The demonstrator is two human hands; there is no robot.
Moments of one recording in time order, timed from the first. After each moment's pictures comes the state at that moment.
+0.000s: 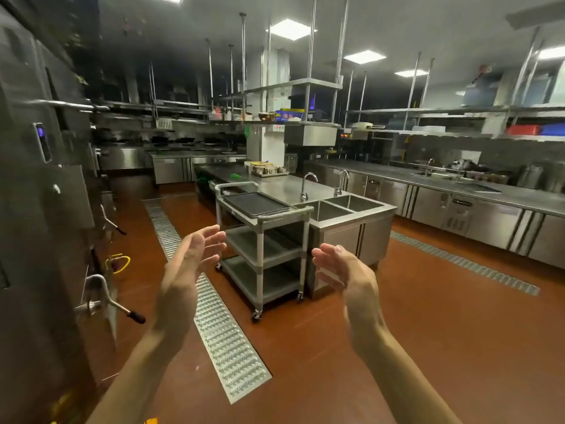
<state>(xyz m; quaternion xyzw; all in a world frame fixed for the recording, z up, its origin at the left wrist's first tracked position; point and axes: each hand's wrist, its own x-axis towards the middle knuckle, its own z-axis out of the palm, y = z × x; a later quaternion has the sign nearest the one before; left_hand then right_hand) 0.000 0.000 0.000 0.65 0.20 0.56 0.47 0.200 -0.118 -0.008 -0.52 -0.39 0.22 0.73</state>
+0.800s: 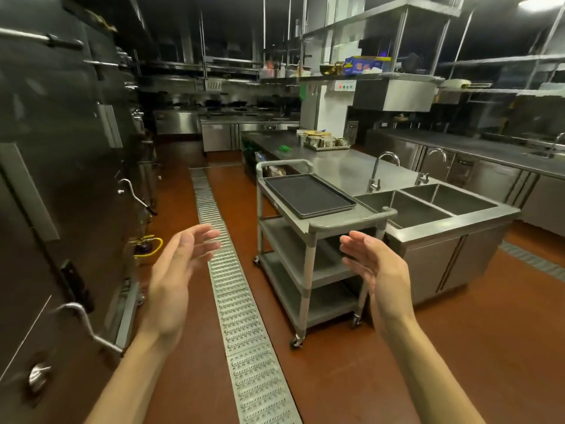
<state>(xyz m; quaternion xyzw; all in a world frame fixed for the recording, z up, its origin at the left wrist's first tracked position) 0.186 0.500 -0.066 0.60 0.31 0.60 0.44 0.442 0.428 -0.071 -0.53 -0.38 0.25 0.71</state>
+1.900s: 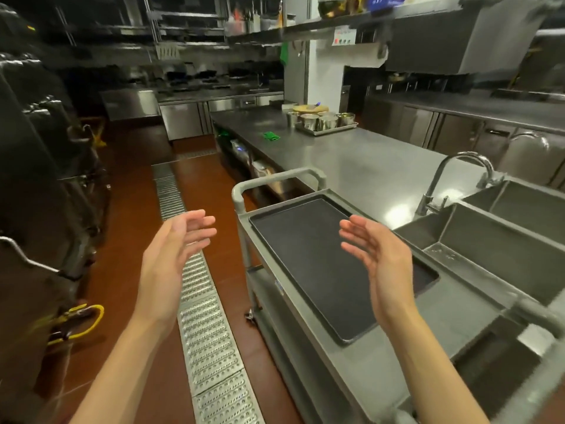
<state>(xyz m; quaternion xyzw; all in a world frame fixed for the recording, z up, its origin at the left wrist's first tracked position) 0.451 1.312 -0.088 0.63 0.31 0.55 0.45 0.698 1.209 -0.105 -0.53 -0.31 0.25 0.75</state>
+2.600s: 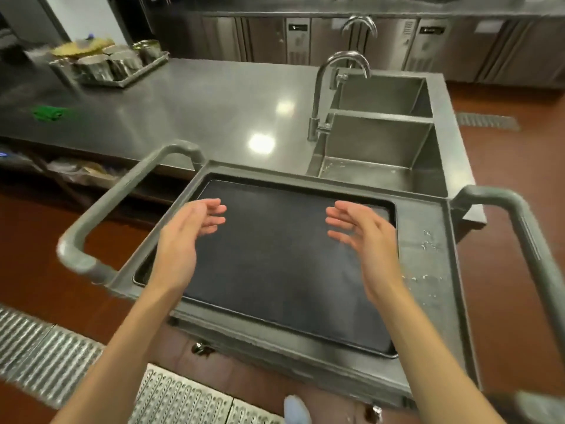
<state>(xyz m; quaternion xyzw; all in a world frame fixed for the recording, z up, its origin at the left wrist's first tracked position) 0.699 1.653 -0.196 0.76 0.12 0.22 0.60 0.789 1.405 -0.208 -0.62 -0.01 0.07 0.78</state>
